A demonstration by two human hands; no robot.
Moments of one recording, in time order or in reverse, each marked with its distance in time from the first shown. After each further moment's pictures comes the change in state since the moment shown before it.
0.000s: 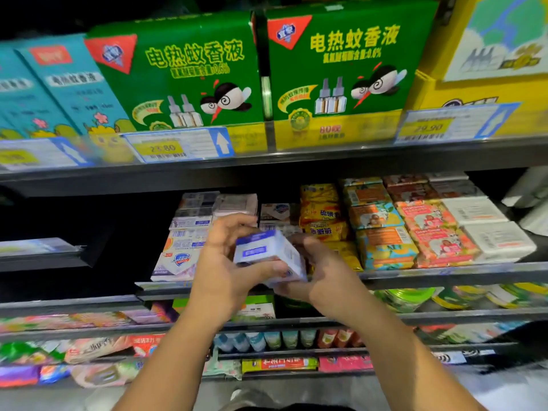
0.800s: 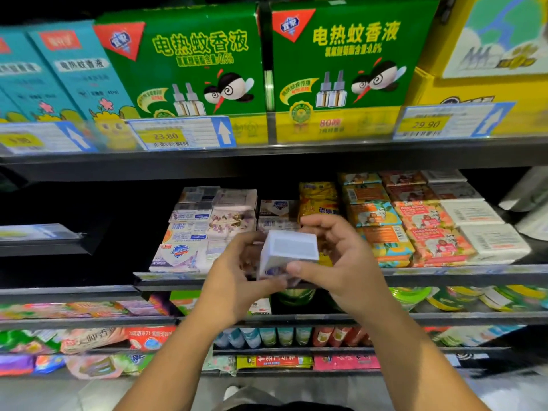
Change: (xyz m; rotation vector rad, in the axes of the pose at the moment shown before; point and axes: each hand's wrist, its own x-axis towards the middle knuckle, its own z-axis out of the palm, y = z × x) left_hand -0.018 -0.016 0.005 0.224 -0.127 -0.192; right_hand -0.017 -0.013 -0.017 0.311 0.261 -0.104
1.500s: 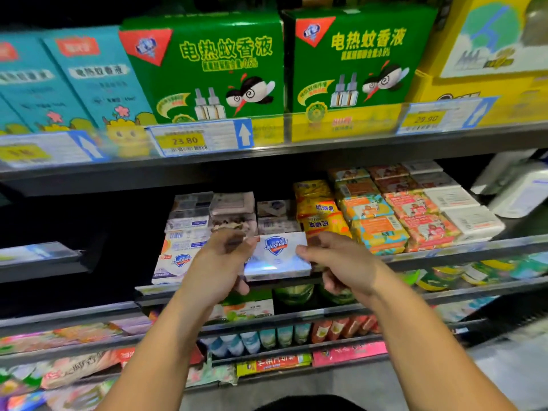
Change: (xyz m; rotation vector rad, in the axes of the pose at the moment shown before) left_hand 0.020 -0.001 -0.045 0.050 0.041 -0.188; right_hand 0.011 -0.003 0.020 -0.013 -0.007 0.578
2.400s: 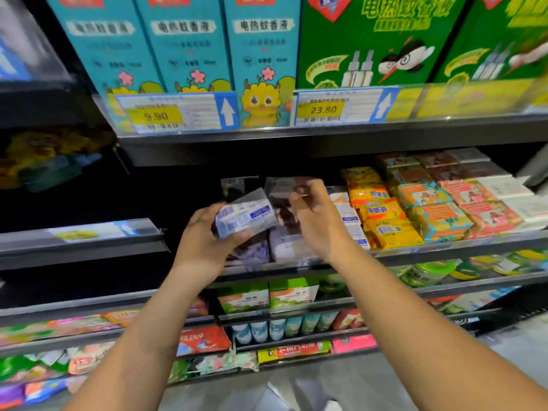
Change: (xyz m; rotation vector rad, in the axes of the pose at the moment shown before) left_hand 0.051 -0.074 -0.131 0.281 0.105 0.182; right_hand 0.083 -0.021 0.152 -0.101 0.287 -0.426
